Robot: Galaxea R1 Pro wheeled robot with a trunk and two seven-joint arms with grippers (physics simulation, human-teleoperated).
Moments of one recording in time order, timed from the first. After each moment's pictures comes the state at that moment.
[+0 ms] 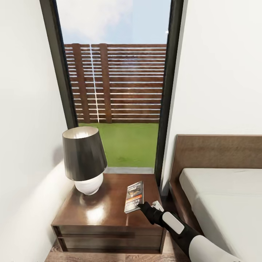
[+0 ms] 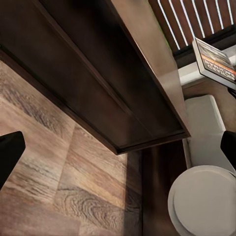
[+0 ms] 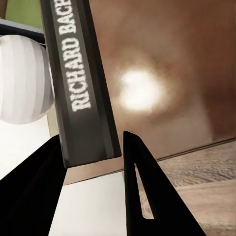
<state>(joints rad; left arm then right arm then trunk) 0.09 0.31 0.36 -0.01 0.81 -0.25 -1.48 -0.64 0.01 0.62 -0.46 -1.47 0.29 0.07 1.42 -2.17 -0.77</state>
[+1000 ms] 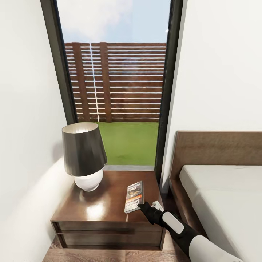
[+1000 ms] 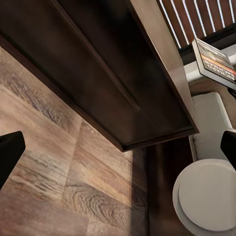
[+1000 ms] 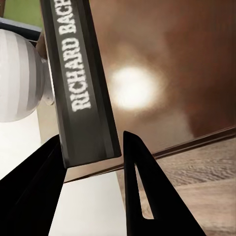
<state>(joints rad) 0.09 0.31 0.36 -0.01 0.81 -0.25 -1.48 -0.64 0.01 0.62 -0.46 -1.47 0.29 0.07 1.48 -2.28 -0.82</state>
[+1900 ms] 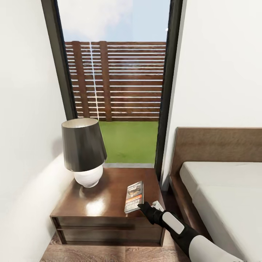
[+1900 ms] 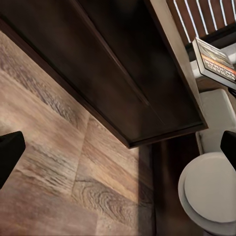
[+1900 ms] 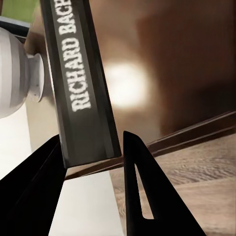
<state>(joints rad) 0.09 0.31 0.36 -0.01 0.81 -0.25 -1.48 -0.64 0.01 0.62 -0.46 -1.47 0.29 0.07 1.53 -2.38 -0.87</state>
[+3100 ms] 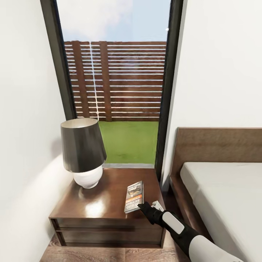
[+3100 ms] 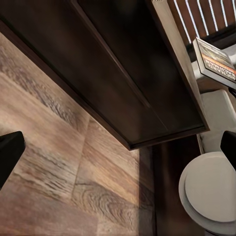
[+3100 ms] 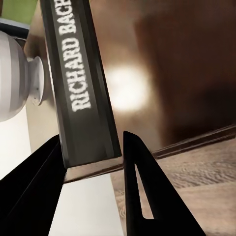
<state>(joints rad) 0.09 0.30 0.36 -0.01 0.81 -0.25 -1.48 -0.64 0.01 0.62 -0.46 -1.47 0.29 0.07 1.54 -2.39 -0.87</state>
